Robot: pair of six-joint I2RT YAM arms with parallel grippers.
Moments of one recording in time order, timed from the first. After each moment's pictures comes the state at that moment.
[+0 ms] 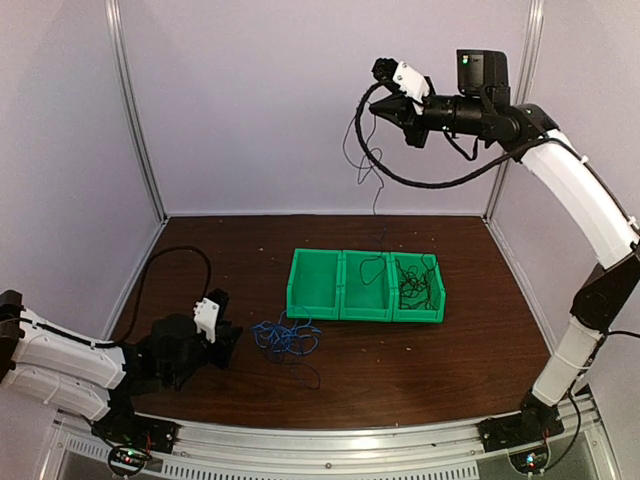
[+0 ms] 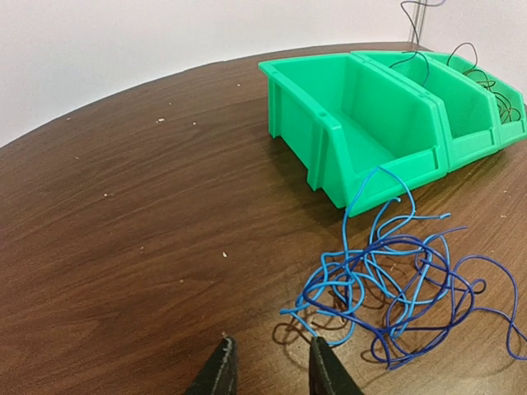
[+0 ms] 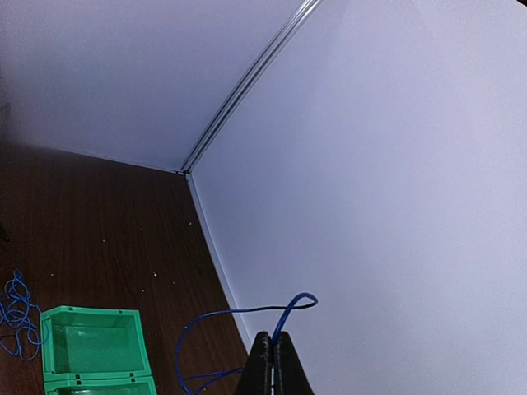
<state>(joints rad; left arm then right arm) -0.97 1.14 0.17 0.54 -0.44 -0.21 0.56 1.71 2.15 -0.59 -0.35 -0.73</state>
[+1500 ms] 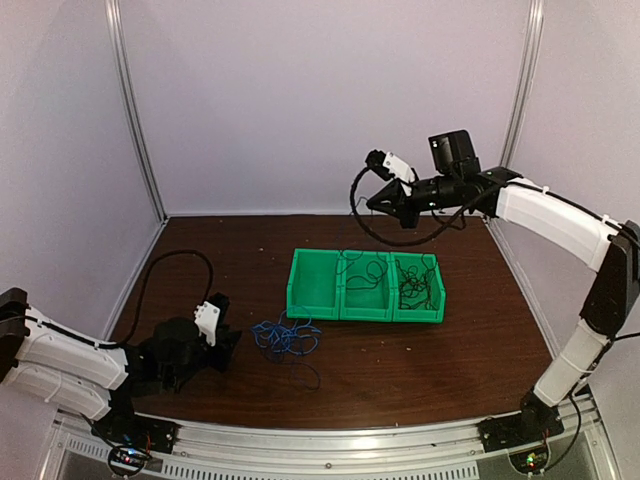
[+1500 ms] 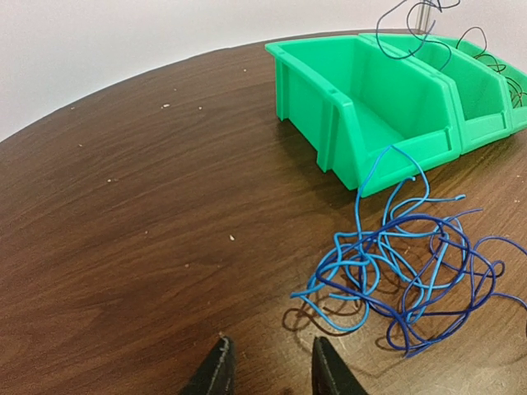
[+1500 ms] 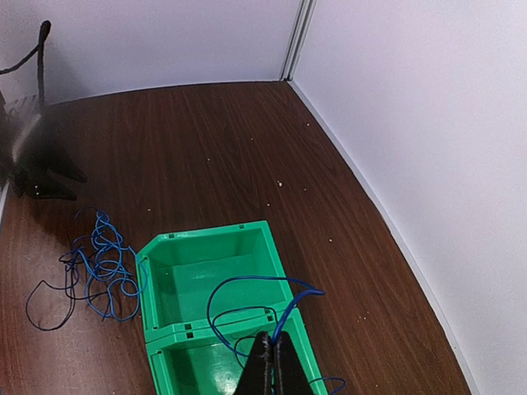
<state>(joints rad) -0.97 1.18 0.16 0.55 -0.46 -0.21 0.52 1.64 1.54 -0.40 -0.51 -0.52</state>
